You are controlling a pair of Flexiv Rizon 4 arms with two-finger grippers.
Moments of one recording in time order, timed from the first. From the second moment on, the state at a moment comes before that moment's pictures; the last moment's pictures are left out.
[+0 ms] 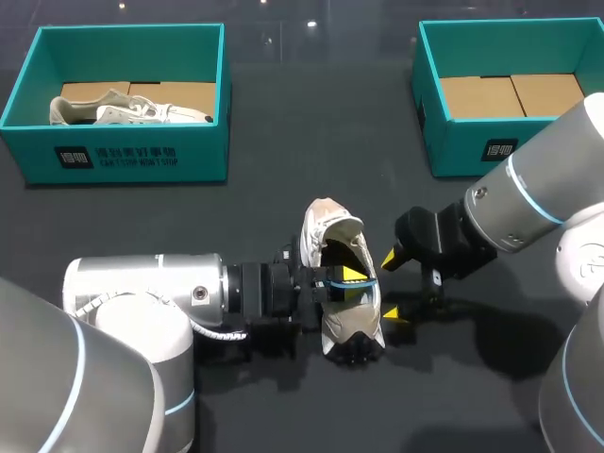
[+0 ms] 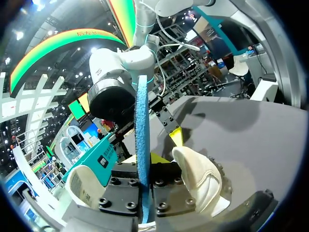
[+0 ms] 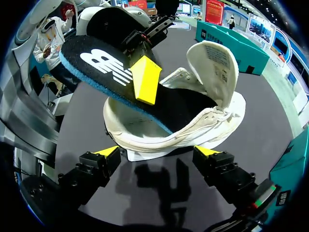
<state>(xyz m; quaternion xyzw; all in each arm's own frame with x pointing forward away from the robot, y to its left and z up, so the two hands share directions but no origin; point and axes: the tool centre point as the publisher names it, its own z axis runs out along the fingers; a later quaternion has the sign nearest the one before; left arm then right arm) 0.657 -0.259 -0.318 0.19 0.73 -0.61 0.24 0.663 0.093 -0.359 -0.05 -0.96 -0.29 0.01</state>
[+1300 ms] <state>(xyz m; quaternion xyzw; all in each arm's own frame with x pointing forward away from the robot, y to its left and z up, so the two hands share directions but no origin) 0.658 -0.259 -0.309 0.20 0.73 -0.61 0.25 0.663 0.093 -0.359 -0.05 -0.96 -0.29 0.01</state>
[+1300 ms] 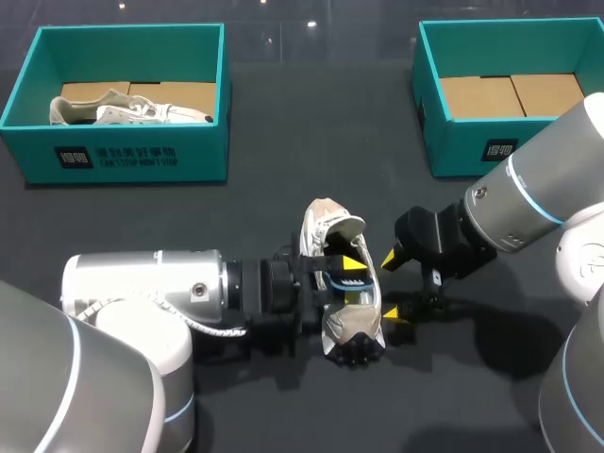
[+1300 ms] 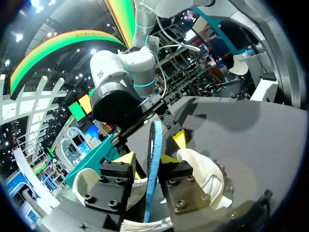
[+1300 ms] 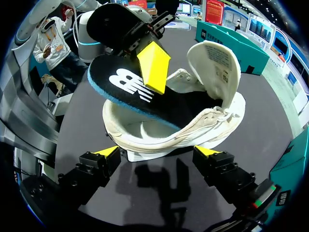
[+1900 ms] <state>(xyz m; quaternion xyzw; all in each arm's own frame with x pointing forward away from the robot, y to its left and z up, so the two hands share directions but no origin) 0.681 -0.258 -0.344 0.21 0.74 -0.59 0.24 0.663 0.093 -0.359 -0.05 -0.96 -0.29 0.01</state>
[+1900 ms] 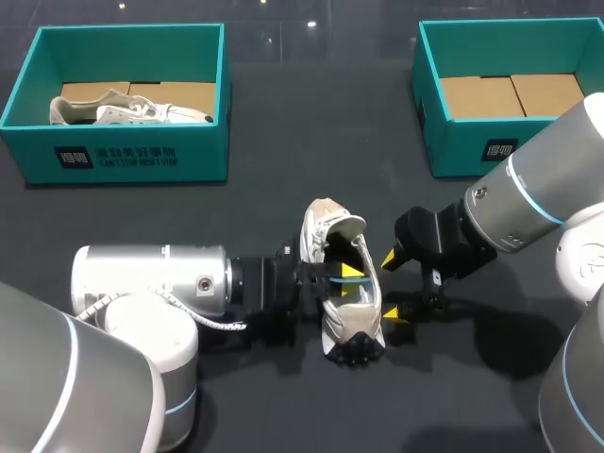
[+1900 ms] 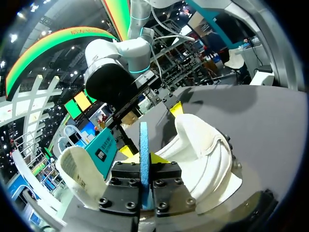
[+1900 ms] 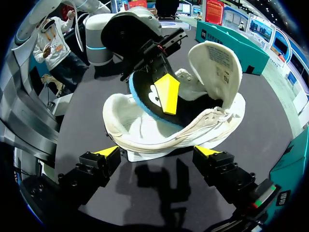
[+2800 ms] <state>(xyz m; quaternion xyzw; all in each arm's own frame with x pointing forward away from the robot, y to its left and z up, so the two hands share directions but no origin) 0.654 -0.255 -0.316 0.19 0.75 -0.58 0.24 0.663 0.093 -0.359 -0.05 -0.96 -0.29 0.01</state>
